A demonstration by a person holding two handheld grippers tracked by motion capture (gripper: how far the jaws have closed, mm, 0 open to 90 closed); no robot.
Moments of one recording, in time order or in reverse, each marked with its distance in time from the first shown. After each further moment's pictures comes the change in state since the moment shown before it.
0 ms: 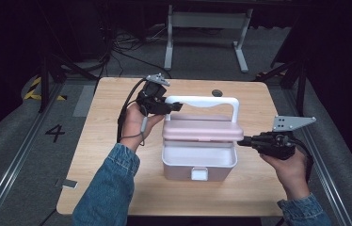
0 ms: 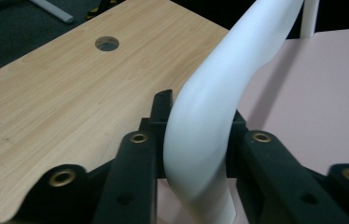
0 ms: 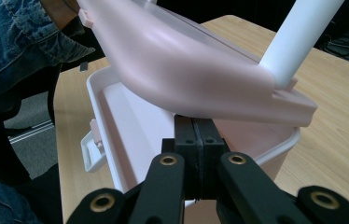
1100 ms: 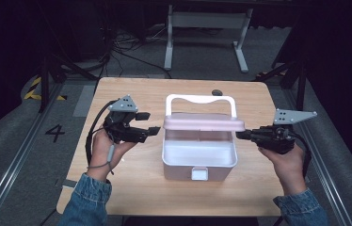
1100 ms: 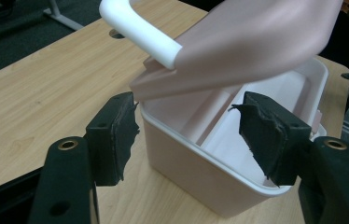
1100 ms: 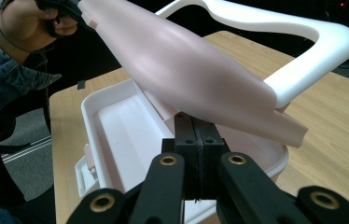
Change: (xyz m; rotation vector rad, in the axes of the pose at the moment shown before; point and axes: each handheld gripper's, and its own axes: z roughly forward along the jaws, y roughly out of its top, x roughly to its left) left arm -0.022 -0.075 -0.064 -0.071 0.065 0.048; right arm -0.008 0.011 0.000 -0.057 -0.012 0.021
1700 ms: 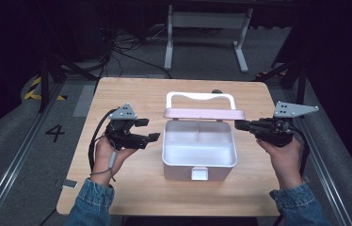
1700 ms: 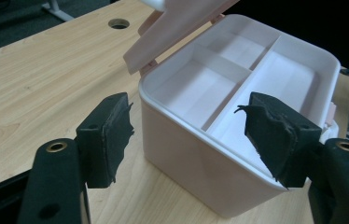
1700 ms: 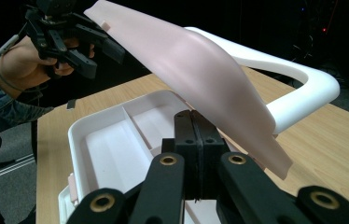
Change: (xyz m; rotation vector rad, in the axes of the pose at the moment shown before) left arm 0.004 -0.022 0.017 -0.011 -0.006 -0.045; right arm -0.006 0.014 0.004 -0.071 -0.031 -0.021
